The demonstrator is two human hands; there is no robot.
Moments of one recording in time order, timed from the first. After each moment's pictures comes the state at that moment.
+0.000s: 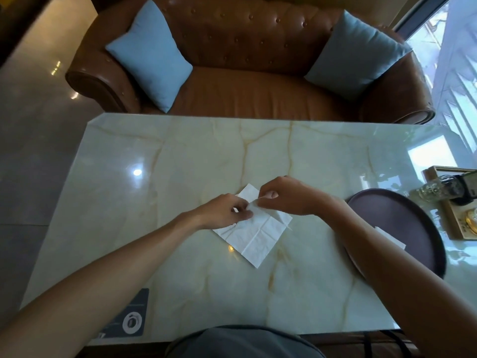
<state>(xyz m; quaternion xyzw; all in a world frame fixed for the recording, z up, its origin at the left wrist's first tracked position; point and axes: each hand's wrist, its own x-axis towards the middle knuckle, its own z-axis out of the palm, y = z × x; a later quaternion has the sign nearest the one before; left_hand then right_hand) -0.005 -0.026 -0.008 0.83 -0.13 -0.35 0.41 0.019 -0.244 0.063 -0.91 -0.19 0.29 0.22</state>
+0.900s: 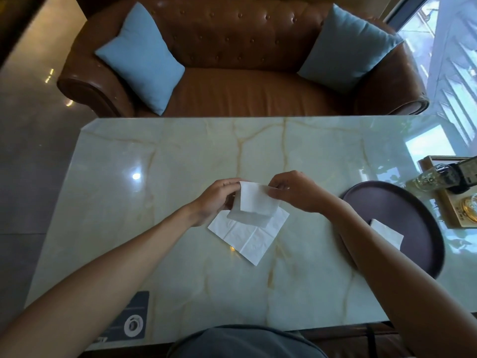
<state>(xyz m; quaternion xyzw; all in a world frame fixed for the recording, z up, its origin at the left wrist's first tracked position) 0.002 -0.038 0.015 0.62 0.01 -0.36 0.70 0.016 -0.279 0.041 -0.92 -0.09 0.23 0.31</state>
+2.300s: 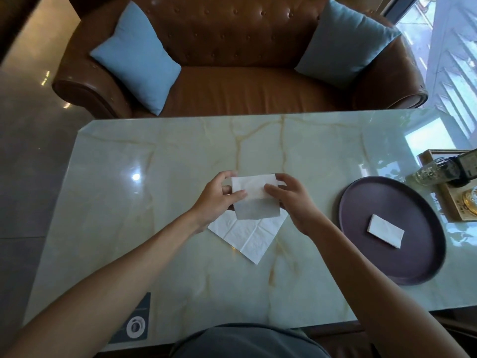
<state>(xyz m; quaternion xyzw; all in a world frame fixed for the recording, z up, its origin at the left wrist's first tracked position) -0.009 -0.044 0.017 0.69 0.07 -0.26 0.68 -0.019 -0.258 0.012 -0.66 0.18 0.18 0.70</state>
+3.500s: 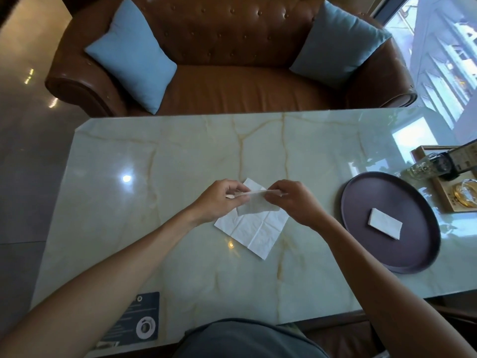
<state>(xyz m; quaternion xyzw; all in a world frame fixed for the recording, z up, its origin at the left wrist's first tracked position) -0.007 -0.005 0.005 0.78 -0.09 -0.28 0.56 -0.031 -0.240 0.022 -0.90 0.03 0.15 0.42</state>
